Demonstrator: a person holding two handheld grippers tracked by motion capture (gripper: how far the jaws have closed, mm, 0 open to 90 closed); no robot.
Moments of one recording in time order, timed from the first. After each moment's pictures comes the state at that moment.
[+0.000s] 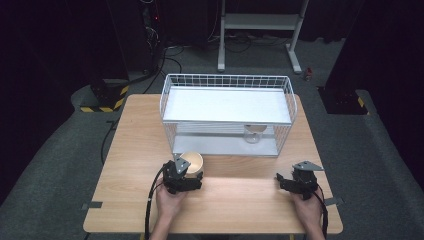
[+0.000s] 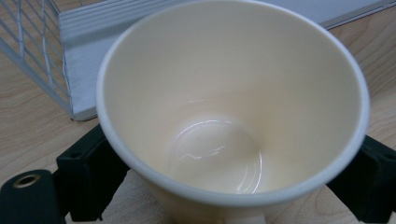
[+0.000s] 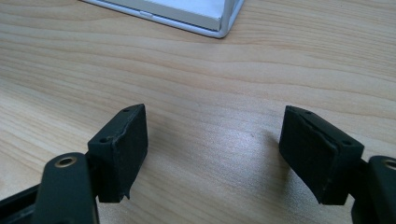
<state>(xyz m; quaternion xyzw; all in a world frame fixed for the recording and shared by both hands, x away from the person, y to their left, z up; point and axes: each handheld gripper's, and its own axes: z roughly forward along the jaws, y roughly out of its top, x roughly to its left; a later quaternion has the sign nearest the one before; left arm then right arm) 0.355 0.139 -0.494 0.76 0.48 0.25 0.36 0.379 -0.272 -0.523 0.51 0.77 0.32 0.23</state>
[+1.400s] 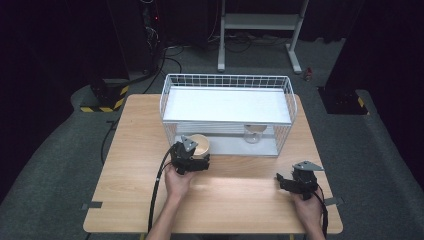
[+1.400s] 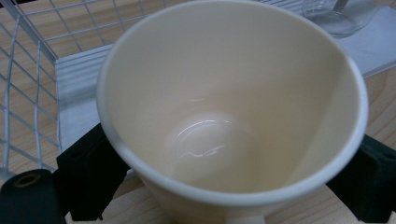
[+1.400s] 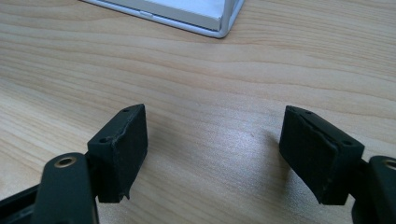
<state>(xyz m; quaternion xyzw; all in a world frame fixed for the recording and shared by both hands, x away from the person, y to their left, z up) 0.411 0.119 -0.474 0.76 0.49 0.25 0.36 0.379 -0.272 -0.524 0.51 0.77 0.32 0.23</state>
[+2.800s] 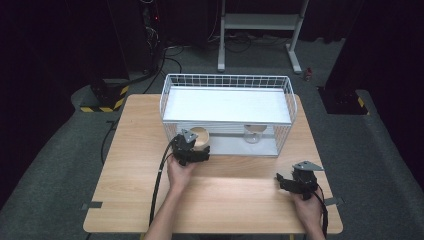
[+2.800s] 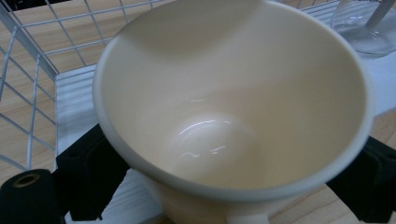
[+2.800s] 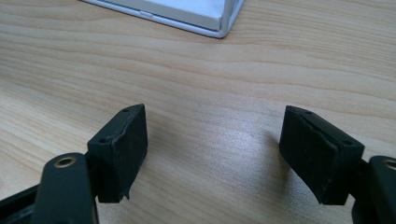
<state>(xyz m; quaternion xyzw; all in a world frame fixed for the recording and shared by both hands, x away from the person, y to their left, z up) 0.444 0.121 -0.483 0.74 0.49 0.26 0.37 0.379 -0.272 -0.523 0.51 0.77 0.32 0.23</state>
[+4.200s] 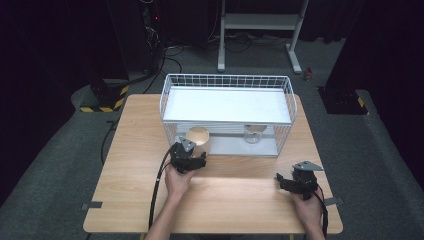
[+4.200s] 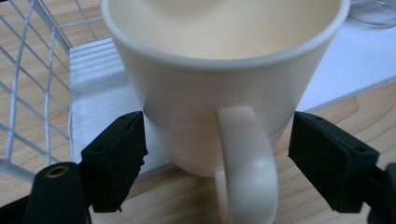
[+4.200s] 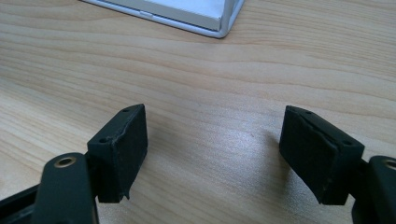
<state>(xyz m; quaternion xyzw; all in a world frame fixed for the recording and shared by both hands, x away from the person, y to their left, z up) 0.418 0.123 -0.492 0.74 0.50 0.27 0.35 0.379 -0.272 -0.523 0.51 0.77 0.32 0.23</state>
